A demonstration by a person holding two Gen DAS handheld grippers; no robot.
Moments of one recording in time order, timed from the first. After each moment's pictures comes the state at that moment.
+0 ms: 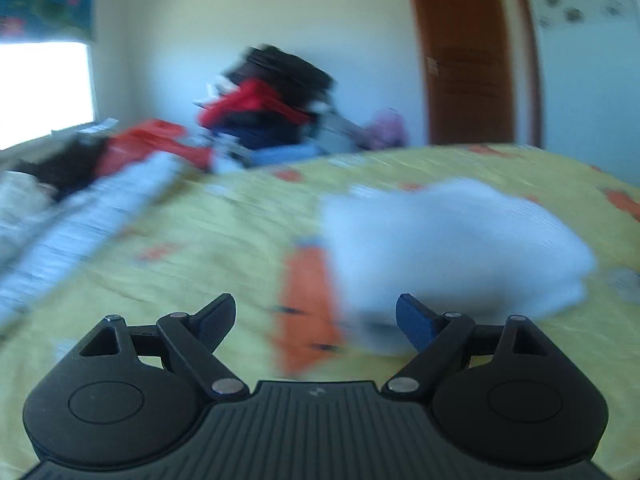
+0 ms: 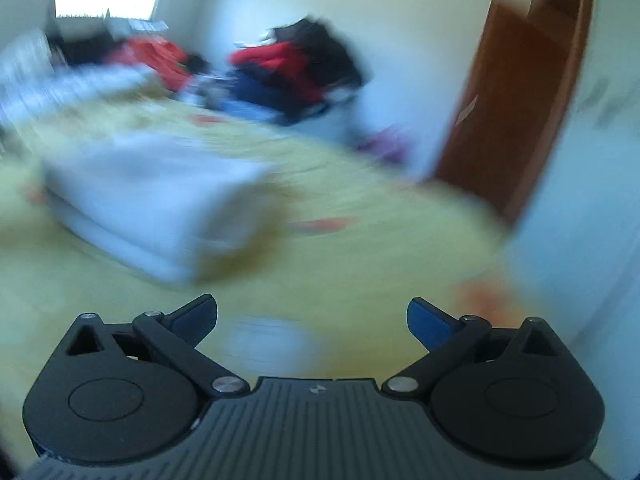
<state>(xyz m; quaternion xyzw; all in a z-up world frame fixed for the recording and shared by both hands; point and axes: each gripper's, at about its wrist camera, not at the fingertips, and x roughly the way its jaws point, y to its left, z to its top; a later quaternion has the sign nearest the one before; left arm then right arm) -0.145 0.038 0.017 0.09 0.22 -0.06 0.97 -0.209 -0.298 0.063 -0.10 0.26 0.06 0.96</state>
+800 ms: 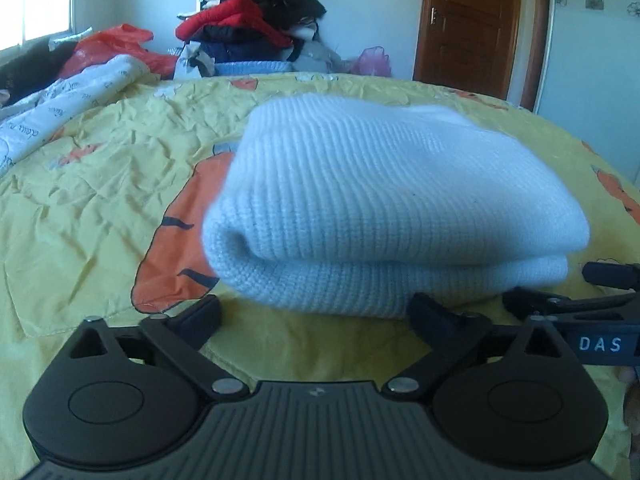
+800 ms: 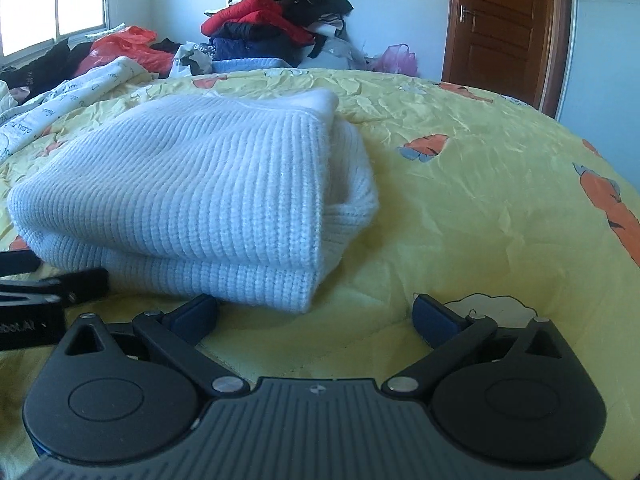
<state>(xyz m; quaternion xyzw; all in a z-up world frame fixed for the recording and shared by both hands) -0.106 0.013 -0.031 0.01 0.33 -0.07 0.94 -0.142 -0.225 -0.008 0.00 0.33 0.02 0.94</state>
